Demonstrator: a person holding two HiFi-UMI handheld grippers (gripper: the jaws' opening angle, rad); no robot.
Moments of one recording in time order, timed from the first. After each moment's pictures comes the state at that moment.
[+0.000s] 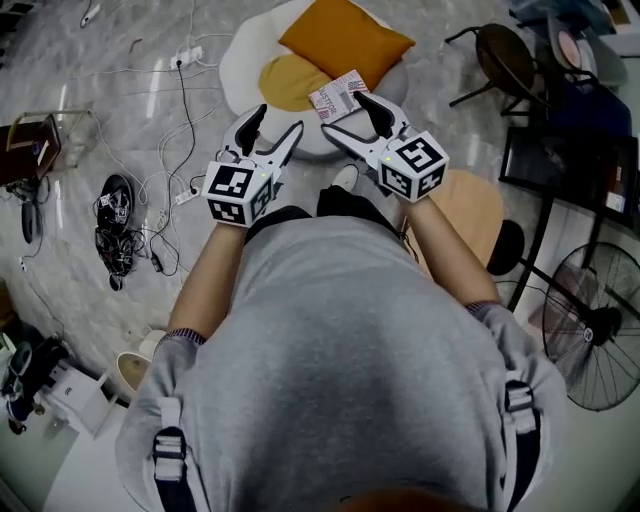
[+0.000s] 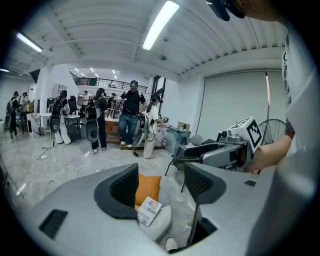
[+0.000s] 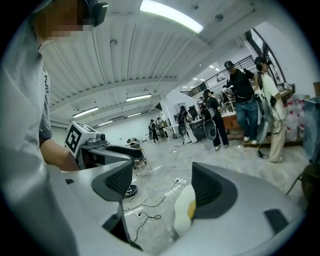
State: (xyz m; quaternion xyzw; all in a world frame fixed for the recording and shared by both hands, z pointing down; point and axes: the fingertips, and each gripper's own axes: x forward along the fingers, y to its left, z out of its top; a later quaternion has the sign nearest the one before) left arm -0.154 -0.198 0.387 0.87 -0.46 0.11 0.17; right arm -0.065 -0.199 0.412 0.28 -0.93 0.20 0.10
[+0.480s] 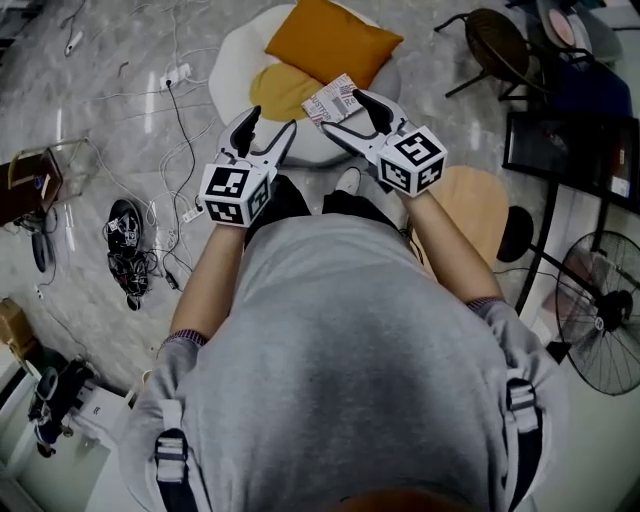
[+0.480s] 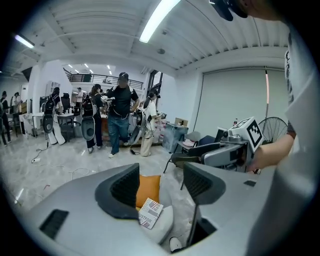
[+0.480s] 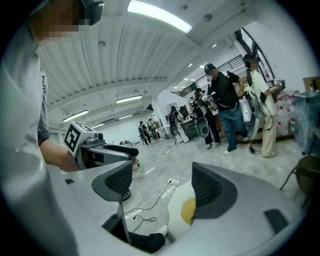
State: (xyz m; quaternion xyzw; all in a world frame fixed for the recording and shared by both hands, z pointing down) left arm -0.143 -0.263 0.401 0.87 -0.43 0.13 0.17; right arm -0.041 -0.257 0.432 0.32 -0.91 0.22 0.09
